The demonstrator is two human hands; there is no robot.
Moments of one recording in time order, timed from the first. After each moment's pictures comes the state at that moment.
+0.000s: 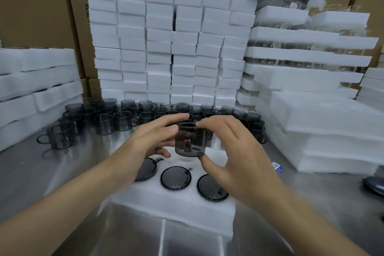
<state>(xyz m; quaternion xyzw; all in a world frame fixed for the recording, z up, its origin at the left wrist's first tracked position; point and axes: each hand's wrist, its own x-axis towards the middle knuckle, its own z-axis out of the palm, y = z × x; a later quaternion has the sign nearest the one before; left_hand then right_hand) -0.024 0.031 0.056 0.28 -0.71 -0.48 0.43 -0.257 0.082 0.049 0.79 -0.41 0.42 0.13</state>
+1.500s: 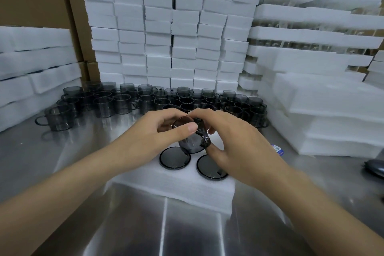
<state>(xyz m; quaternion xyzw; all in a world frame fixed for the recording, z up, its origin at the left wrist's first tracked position) -0.035 0.037 0.048 0.31 -0.78 -0.37 0.39 -0.259 0.083 0.052 0.83 -0.48 0.28 0.07</state>
